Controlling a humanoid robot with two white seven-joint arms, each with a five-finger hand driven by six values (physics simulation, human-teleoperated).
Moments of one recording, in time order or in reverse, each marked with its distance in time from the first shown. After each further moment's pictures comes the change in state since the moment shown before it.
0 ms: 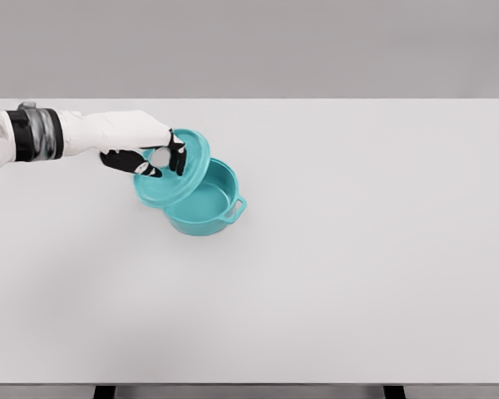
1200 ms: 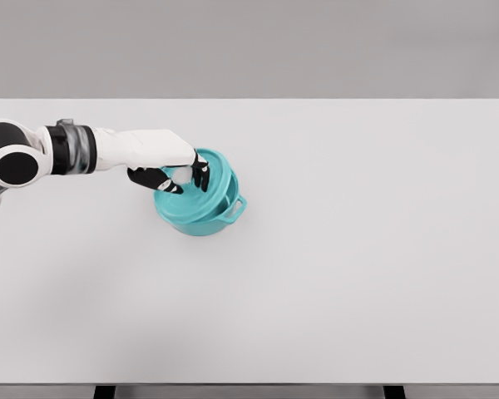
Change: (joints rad) left arm 0.009 -0.075 -0.053 0.021 -0.043 0.003 0.003; right arm 0.000 0.000 0.000 0.000 0.000 0.000 0.000
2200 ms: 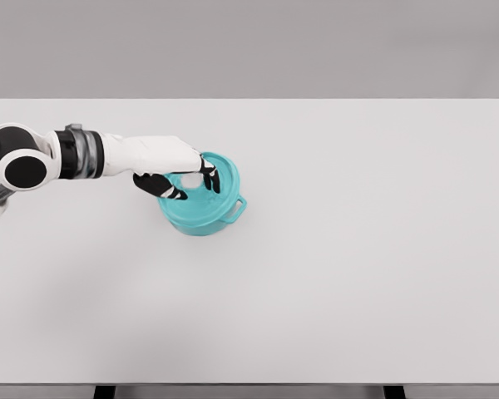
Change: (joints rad) left arm -0.002 -0.014 -0.022 0.001 -0.002 -0.002 -0.003; right arm 0.000 0.000 0.000 0.000 0.000 0.000 0.000
